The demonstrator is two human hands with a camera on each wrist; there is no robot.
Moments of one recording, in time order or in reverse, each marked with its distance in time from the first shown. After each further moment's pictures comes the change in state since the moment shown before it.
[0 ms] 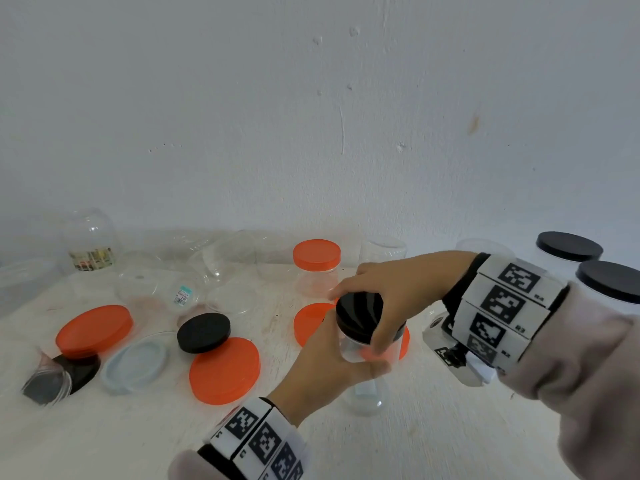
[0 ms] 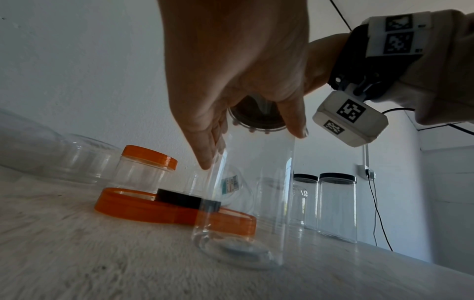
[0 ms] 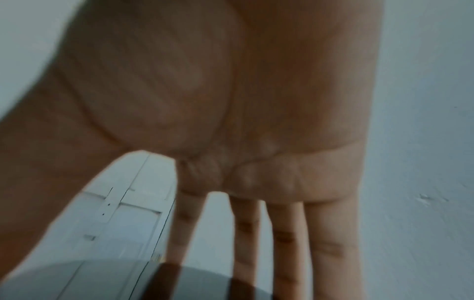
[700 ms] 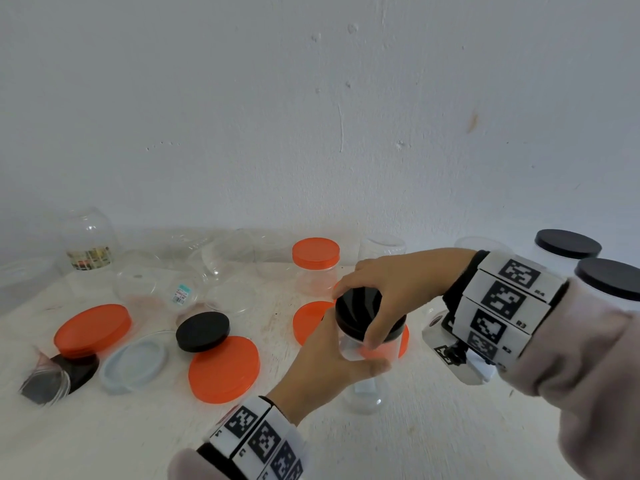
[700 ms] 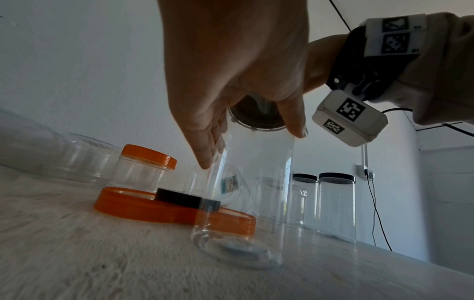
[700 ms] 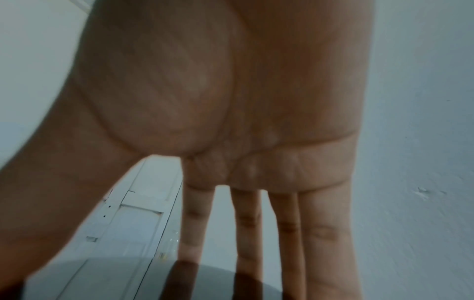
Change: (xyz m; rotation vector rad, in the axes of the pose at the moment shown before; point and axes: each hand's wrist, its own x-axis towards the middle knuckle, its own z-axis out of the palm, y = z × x) left_hand 0.000 0.000 0.000 -0.010 -0.002 0.002; right_hand 0.000 0.002 -0.002 0.017 0.035 -0.026
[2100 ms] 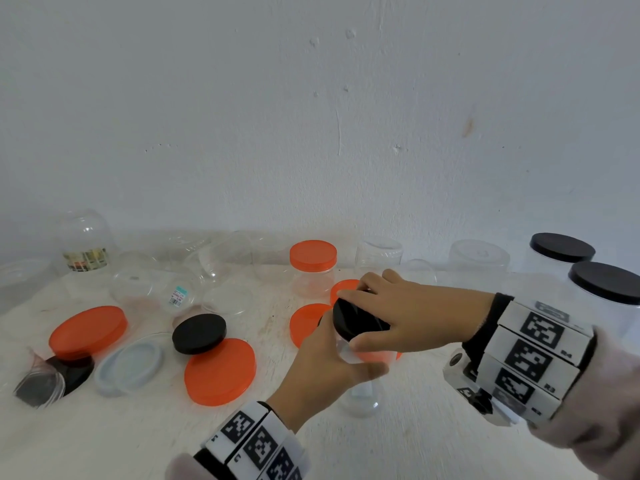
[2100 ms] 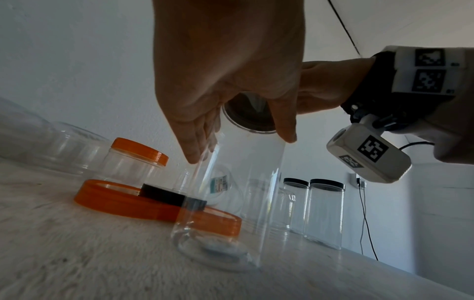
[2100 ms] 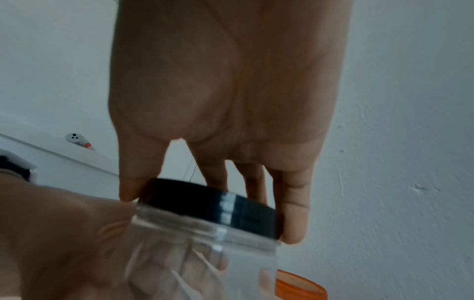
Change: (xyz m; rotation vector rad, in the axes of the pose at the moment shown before) left_hand -0.002 -0.002 0.004 -0.052 0.029 0.008; right_hand -0.016 0.001 0.039 -0.142 0.201 -0.034
